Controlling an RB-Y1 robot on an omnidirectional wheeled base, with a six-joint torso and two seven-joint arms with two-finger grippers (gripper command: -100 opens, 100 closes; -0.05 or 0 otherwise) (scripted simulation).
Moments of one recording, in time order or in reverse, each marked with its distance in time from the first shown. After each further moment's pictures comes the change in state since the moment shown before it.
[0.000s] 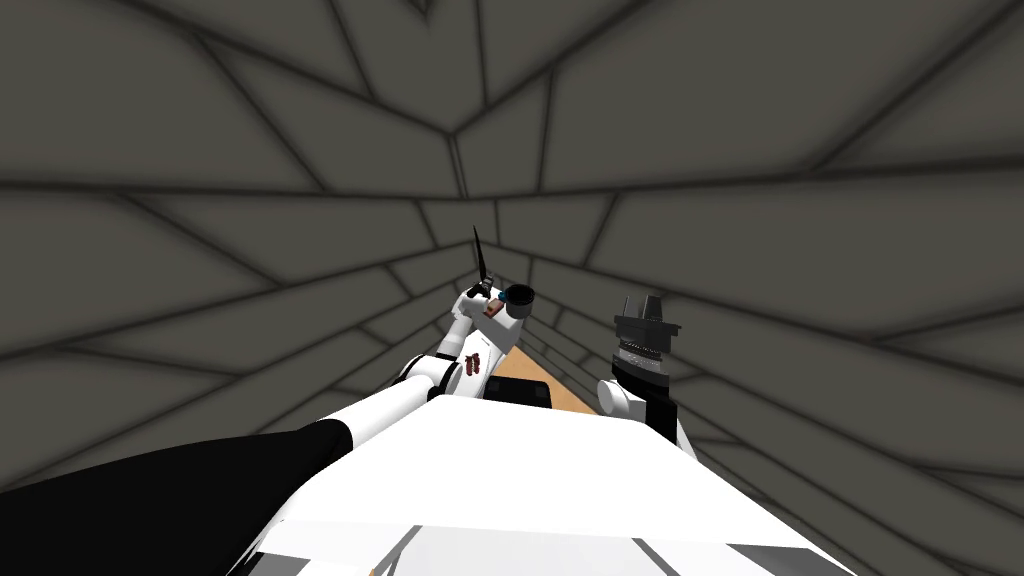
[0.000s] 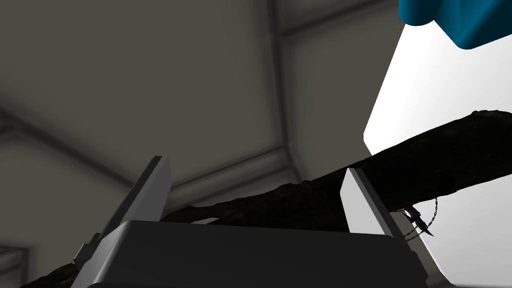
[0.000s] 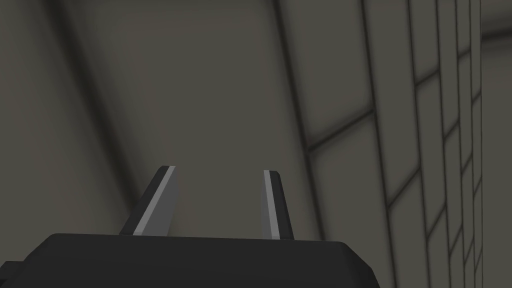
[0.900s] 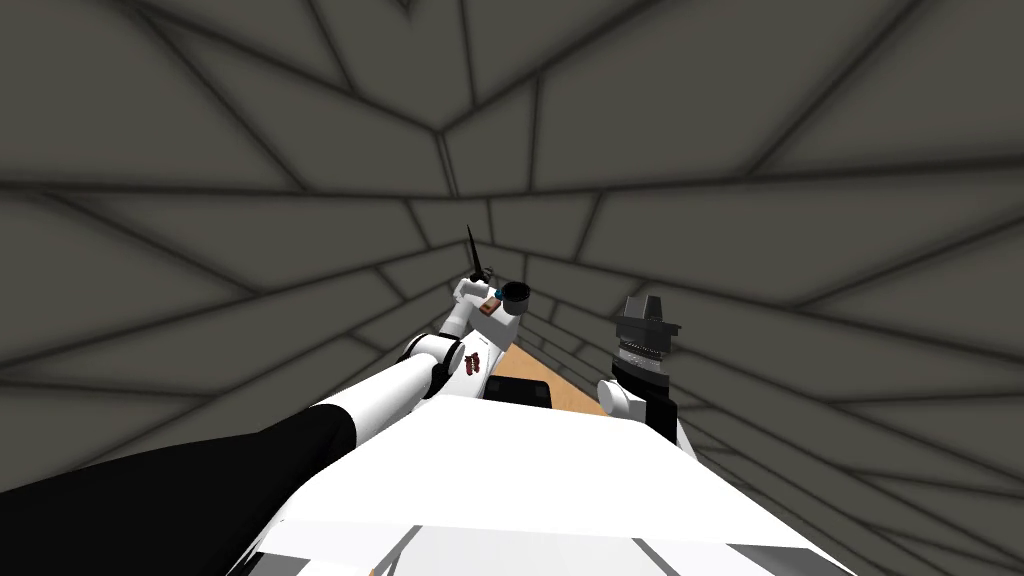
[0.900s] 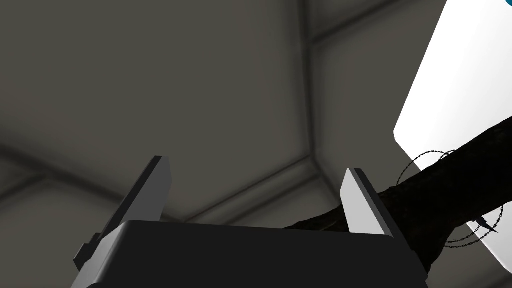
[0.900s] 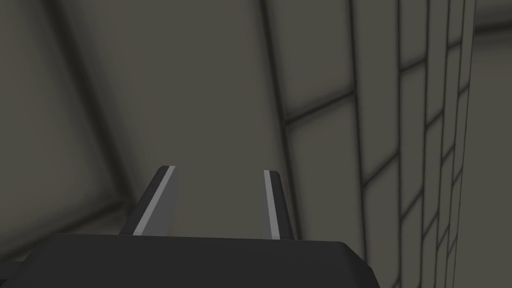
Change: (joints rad) left arm -0.205 0.050 0.018 0.148 -0.077 0.128 0.013; right arm 0.000 0.000 0.000 0.000 0.000 0.000 0.000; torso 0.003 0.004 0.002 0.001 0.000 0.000
